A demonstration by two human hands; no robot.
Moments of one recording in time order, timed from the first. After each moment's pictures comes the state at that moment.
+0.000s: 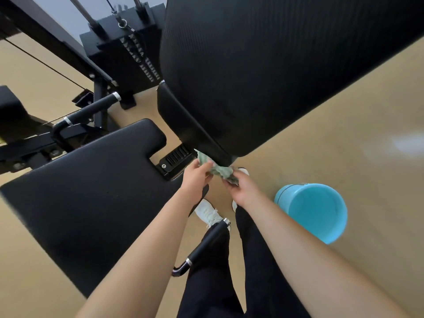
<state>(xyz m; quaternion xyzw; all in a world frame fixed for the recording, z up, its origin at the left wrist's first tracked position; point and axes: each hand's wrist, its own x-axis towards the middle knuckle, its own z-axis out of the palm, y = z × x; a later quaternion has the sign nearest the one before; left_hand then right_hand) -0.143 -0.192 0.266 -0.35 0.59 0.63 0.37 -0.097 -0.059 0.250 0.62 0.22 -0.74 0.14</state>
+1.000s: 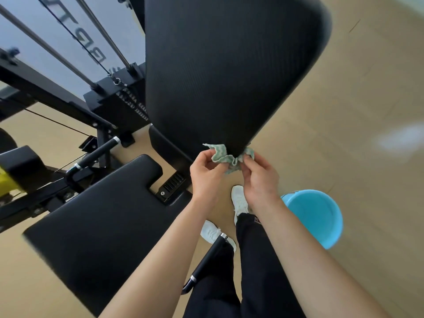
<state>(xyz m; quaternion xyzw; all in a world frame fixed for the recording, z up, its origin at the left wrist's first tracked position) -0.159 -0.112 0.424 -0.15 0.71 0.65 0.22 -0.122 -0.008 0.427 0.48 0.31 -0.81 -0.13</state>
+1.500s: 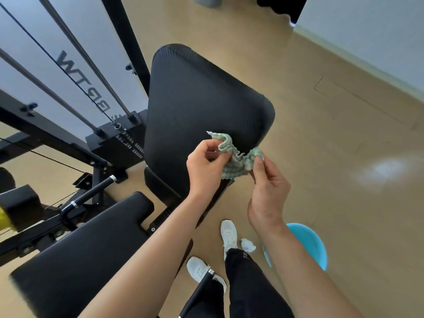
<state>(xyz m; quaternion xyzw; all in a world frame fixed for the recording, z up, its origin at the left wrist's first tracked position) -0.223 -0.056 0.536 0.02 0.75 0.65 0.11 -0.144 0.029 0.543 0.39 0.50 -0.71 -0.31</state>
